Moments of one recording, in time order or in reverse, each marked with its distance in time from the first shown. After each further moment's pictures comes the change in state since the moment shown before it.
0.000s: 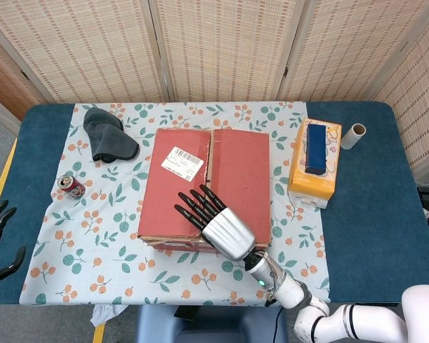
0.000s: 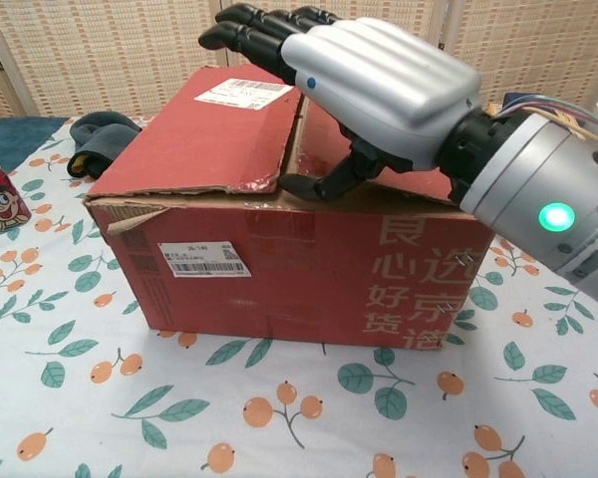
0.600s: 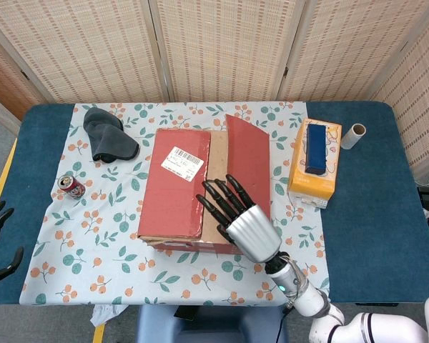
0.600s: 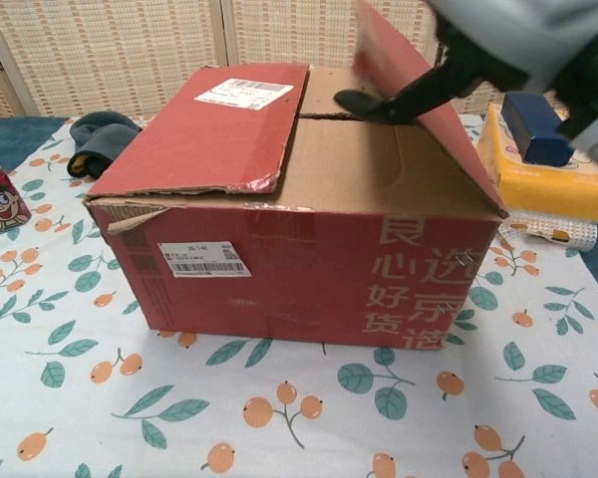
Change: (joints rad) left arm 0.008 -0.003 -0.002 0.002 -0.003 0.005 0.009; right arm -0.094 0.119 -0.022 -0.133 -0.074 0.204 -0.055
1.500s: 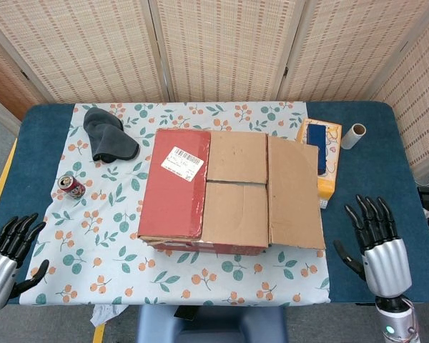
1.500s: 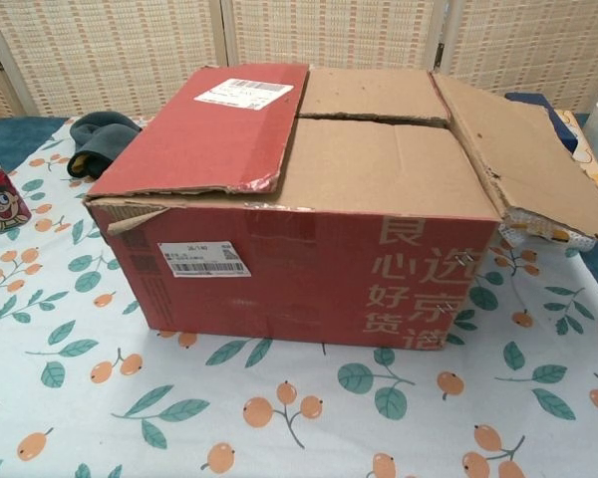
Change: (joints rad) left arm -0.010 -0.022 0.049 -0.063 0.154 0.015 0.169; right arm -0.433 0.223 -0.172 0.224 -0.069 0.498 0.435
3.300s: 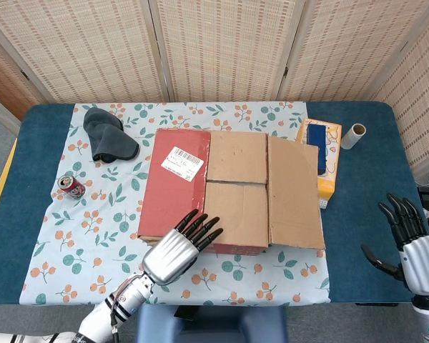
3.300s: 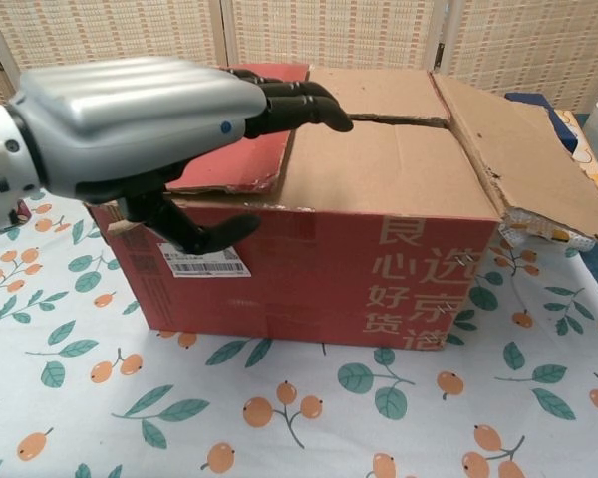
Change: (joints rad) left arm -0.571 -0.305 -0.193 -0.699 -0.582 -0.682 1.170; right arm -0.066 0.125 0.018 0.137 0.073 -0.066 0.483
